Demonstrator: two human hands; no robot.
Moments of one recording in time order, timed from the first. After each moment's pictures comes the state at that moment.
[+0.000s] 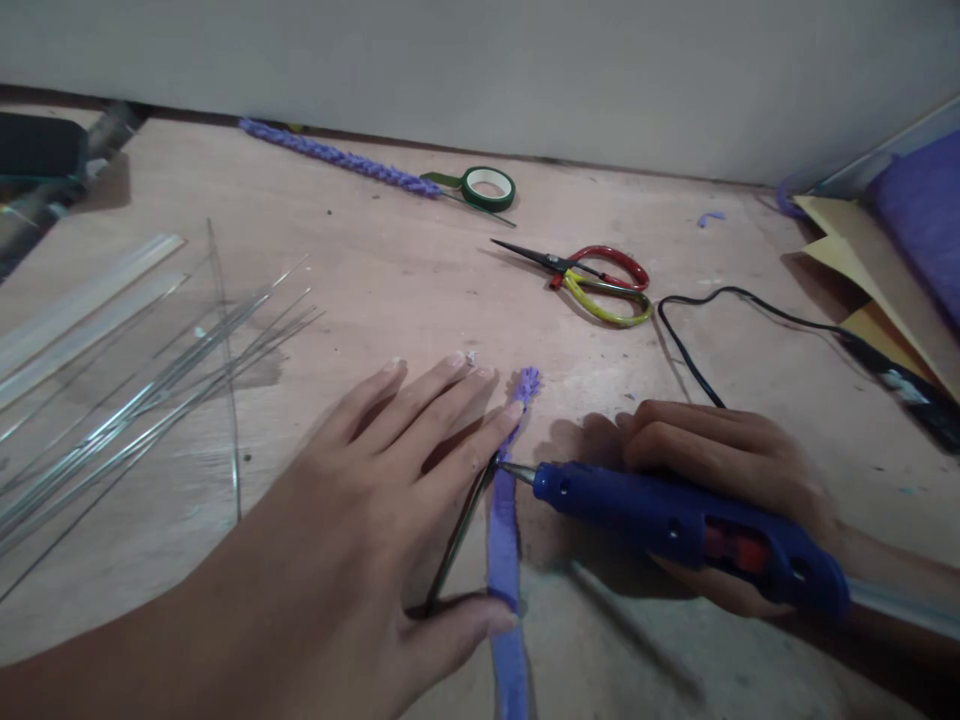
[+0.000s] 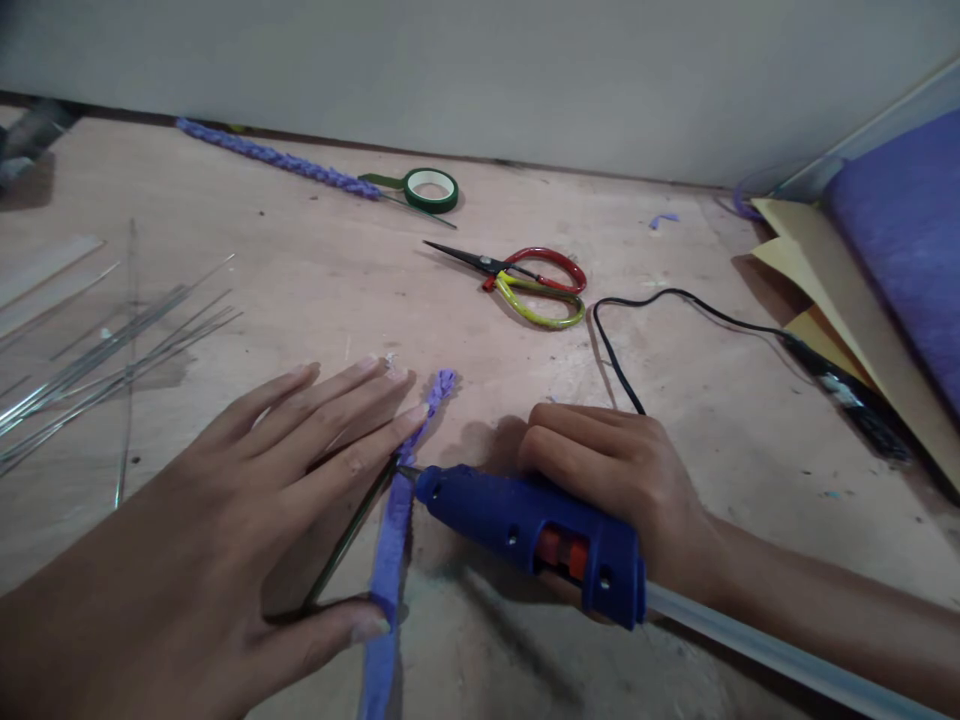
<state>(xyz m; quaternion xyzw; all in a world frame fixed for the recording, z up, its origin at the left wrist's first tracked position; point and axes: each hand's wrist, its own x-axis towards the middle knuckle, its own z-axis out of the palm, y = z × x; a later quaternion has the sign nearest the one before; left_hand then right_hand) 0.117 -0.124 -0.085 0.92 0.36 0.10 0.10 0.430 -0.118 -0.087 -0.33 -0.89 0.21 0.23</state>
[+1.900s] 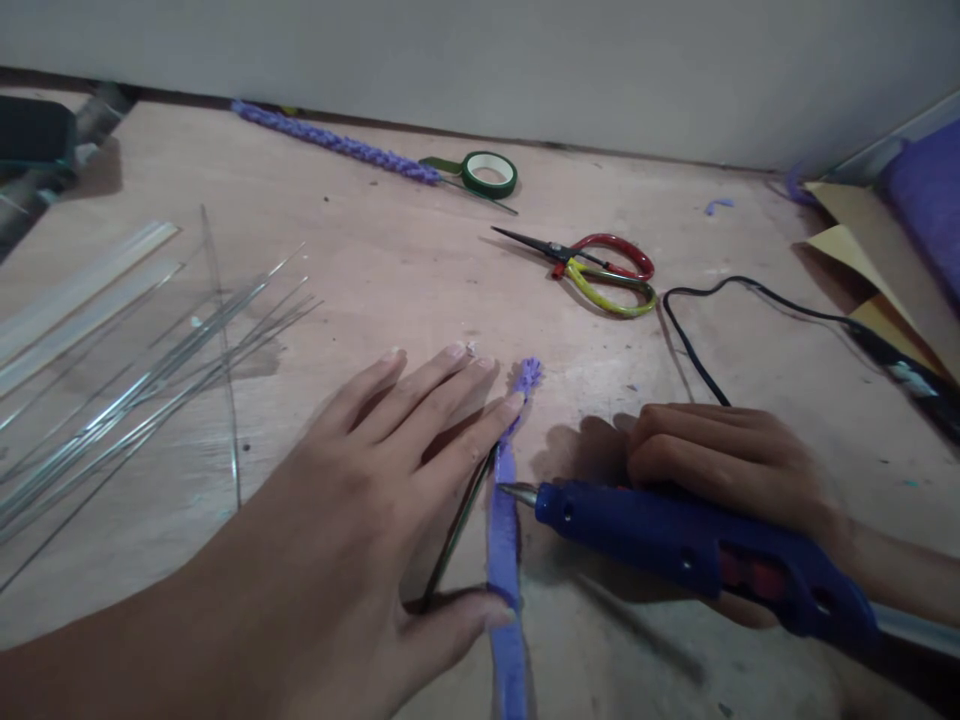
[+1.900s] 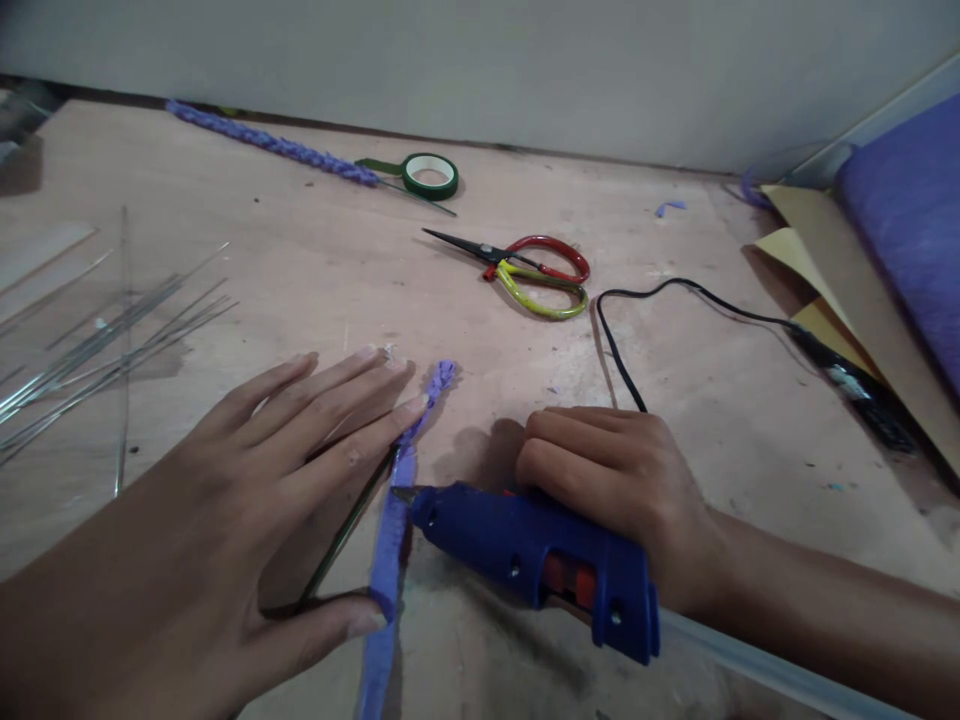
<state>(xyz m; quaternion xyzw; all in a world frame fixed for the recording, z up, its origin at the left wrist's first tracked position) 0.118 -0.124 -0.084 0.92 0.36 0.08 0.13 0.426 -0.123 -0.089 -0.32 -0.89 0.20 0.25</state>
